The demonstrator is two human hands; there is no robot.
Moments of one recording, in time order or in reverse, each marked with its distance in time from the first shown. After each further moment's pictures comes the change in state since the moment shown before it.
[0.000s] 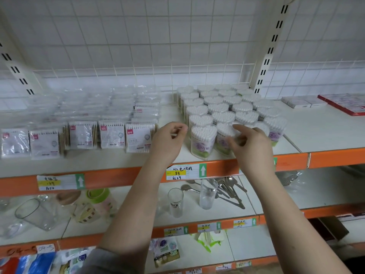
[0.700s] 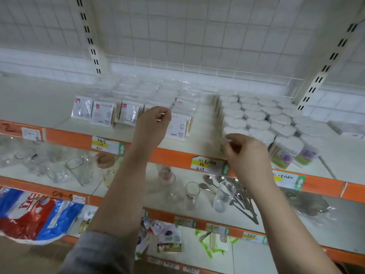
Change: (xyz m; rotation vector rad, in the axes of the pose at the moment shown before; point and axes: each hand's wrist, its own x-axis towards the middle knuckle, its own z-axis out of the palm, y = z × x) left_hand -0.036 0.002 -0.089 0.112 0.360 -0.083; right_hand -0.032 -0.063 -0.001 0.050 -0.248 -0.189
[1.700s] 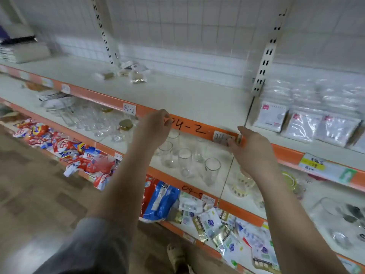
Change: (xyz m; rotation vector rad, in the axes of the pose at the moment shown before) left_hand 0.055 -0.238 -0.440 0.724 0.091 -0.102; right_hand -0.056 -0.369 0.288 0.011 -0.372 -0.126
